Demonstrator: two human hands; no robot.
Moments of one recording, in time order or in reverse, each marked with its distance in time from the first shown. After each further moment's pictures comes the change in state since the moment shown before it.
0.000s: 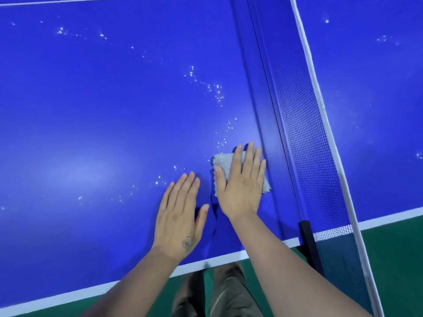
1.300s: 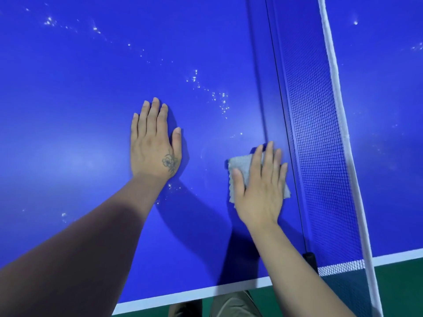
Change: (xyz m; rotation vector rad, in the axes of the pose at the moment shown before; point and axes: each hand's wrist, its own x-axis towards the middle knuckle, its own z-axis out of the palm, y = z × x) left_hand 0.190 -0.068 -0.009 0.180 0.143 -0.267; right_hand 0.056 0.034 -0.004 0.009 0.041 -0.053
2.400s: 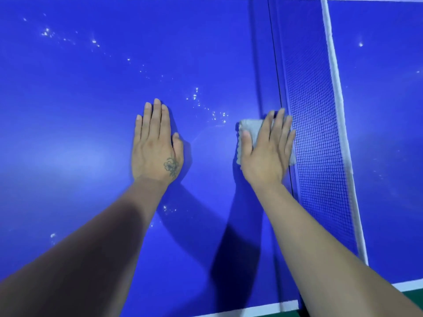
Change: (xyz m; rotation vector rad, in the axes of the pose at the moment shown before) left_hand 0.037 0.011 0.006 0.026 -0.032 0.008; right_hand 0.138 -0.011 0.000 0.025 0.022 0.063
